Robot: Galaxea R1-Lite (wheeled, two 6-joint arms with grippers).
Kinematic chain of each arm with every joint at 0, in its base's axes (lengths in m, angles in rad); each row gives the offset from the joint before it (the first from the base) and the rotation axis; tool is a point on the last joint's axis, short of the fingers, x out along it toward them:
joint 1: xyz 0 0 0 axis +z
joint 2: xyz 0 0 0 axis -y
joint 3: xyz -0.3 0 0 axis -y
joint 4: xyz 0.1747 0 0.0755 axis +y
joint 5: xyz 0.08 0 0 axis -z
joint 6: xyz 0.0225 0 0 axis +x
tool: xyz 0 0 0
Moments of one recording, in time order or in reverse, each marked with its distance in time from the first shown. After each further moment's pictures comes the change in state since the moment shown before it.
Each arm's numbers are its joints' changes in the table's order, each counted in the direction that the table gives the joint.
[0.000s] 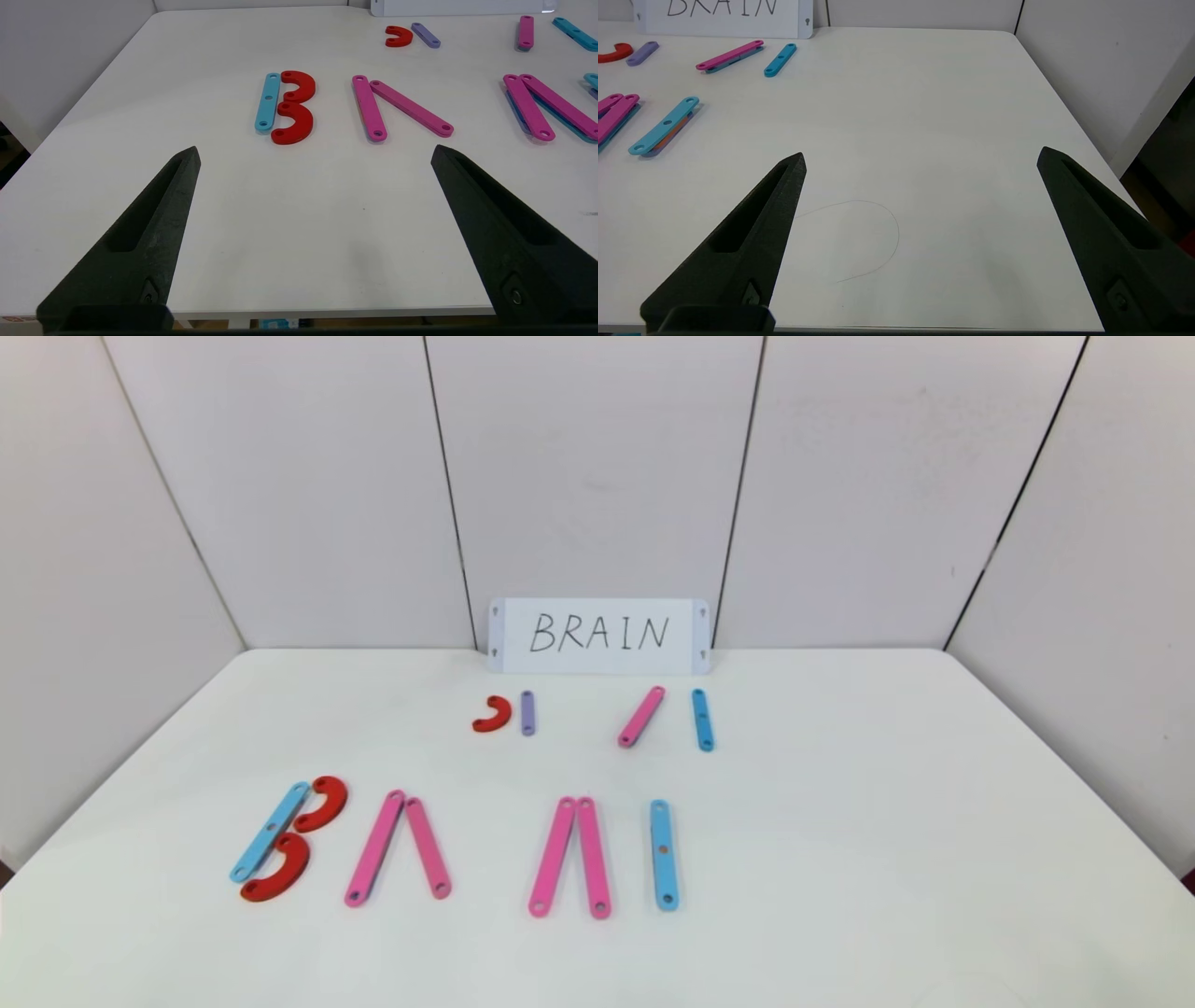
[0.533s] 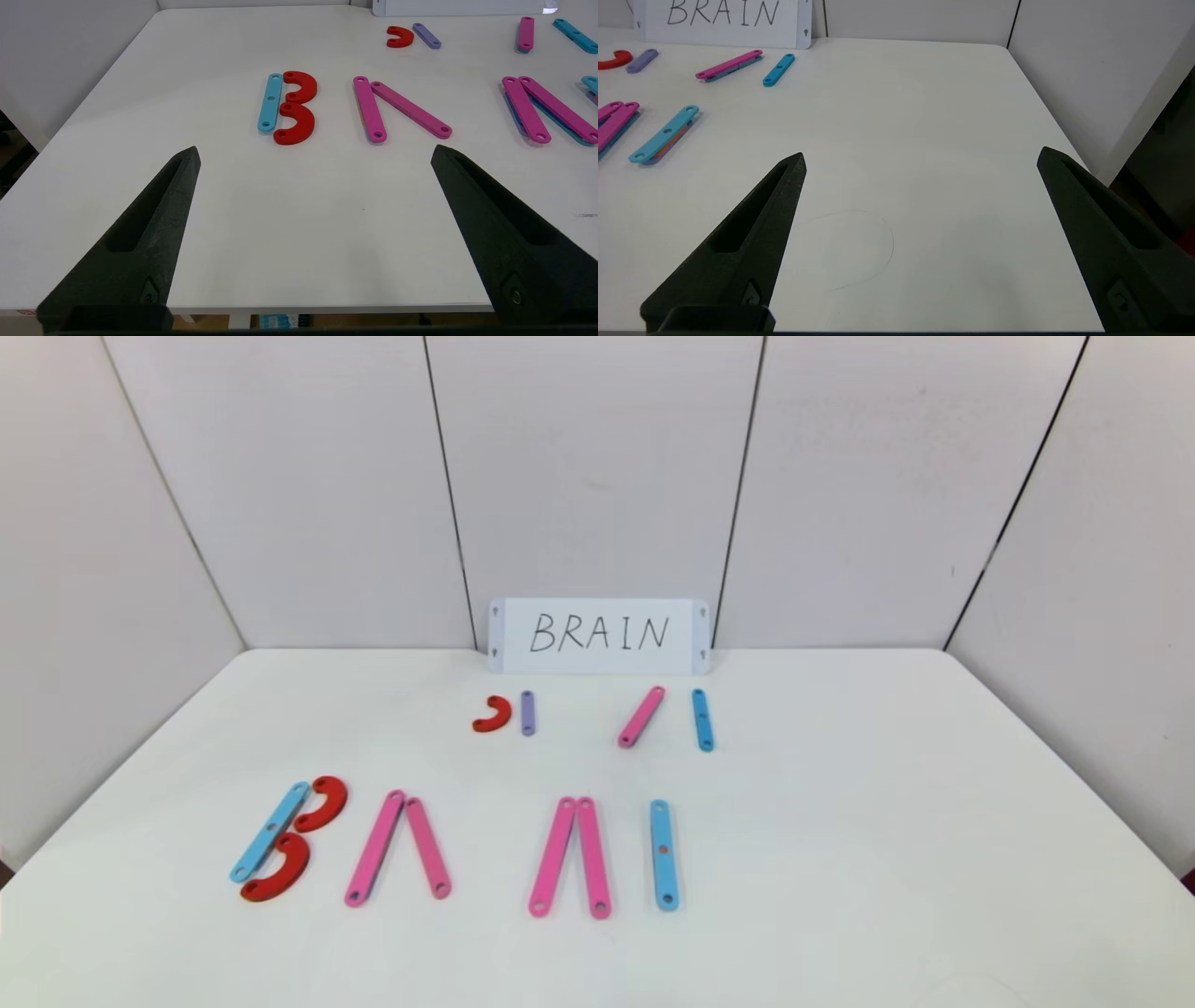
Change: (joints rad) left arm 0.000 -0.025 0.081 0.072 -0.007 -0.005; right arm -0.001 -0.006 0.062 0.034 0.005 -0.021
